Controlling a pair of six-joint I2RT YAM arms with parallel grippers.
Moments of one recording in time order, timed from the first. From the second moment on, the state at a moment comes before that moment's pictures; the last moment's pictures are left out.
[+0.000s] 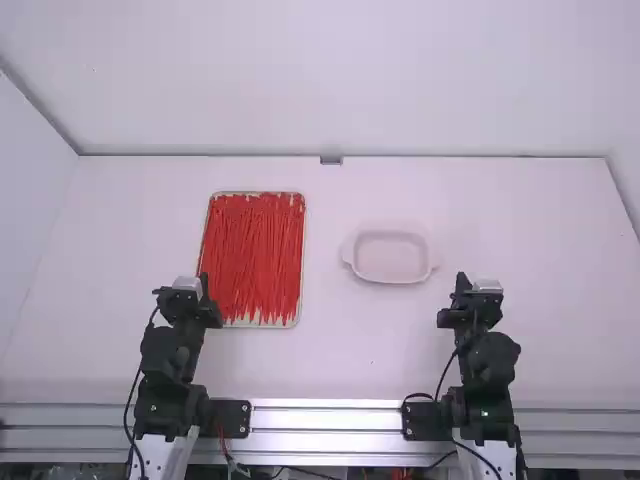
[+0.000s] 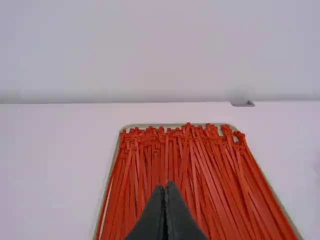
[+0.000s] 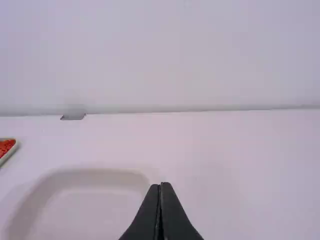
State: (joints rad) left arm 0.00 0.01 0.01 -0.10 0.00 0.00; right arm 0.00 0.01 0.01 -0.10 -0.02 0.00
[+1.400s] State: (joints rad) left arm -0.01 0.58 0.34 -0.20 0.03 -0.03; right arm 0.09 0.52 0.27 -0.13 0.00 0.06
